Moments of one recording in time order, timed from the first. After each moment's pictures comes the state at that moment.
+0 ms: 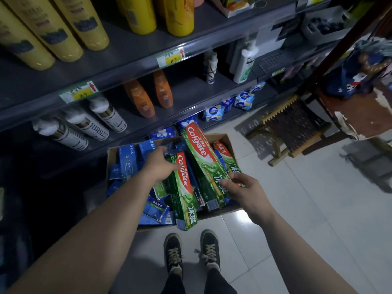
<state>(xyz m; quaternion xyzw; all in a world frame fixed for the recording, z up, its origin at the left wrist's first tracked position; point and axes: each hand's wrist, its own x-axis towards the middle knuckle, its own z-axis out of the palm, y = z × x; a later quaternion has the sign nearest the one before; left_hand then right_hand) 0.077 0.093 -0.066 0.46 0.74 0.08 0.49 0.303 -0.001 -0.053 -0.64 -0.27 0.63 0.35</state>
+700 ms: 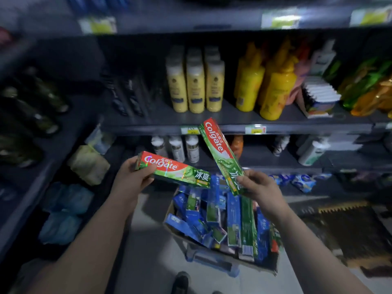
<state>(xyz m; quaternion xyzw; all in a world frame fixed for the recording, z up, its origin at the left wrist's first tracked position) -0.073 -0.047 0.112 0.15 0.67 0.60 0.40 0.213 0.061 0.085 -0.47 -0.49 0.66 0.31</state>
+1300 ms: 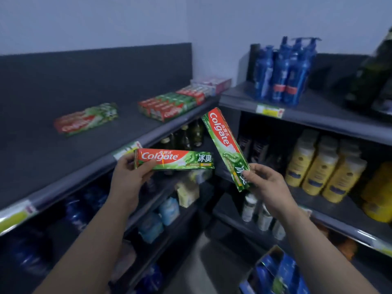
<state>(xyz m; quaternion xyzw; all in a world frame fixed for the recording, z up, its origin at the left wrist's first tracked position) -0.233 -0.259 0.263 0.07 0.61 0.79 0.07 -0.071 0.004 0.236 -0.20 -0.63 0.72 0.23</state>
